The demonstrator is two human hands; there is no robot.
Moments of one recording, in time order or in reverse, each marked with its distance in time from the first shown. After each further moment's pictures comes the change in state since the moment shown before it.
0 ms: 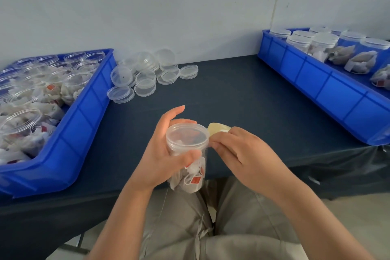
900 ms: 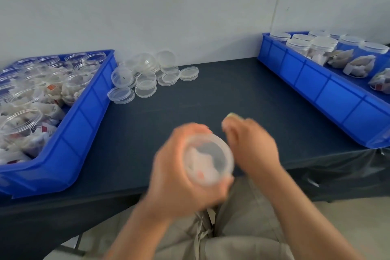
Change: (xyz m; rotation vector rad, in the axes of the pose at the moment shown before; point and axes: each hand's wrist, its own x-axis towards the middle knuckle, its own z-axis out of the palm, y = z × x) left_hand -0.035 0.048 0.045 0.311 0.281 0.278; right_hand 0.029 0.015 0.013 -0.212 0.212 0.271
